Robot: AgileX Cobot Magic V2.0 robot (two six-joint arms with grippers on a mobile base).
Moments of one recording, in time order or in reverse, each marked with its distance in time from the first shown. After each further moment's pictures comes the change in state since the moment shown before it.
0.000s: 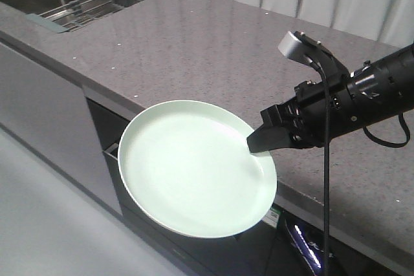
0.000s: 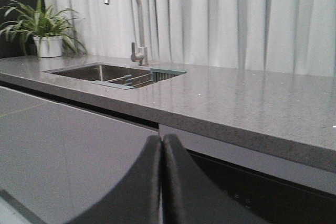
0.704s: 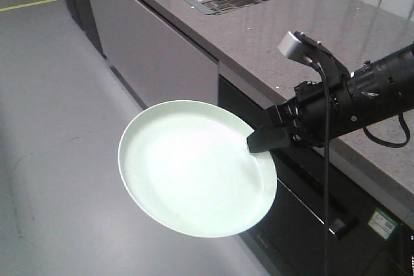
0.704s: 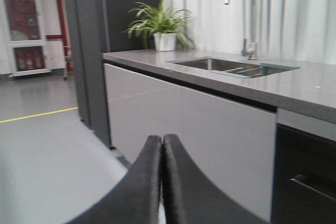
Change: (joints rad) left arm 0.000 0.000 0.000 0.000 0.000 0.000; right arm 0.000 0.000 0.000 0.000 0.000 0.000
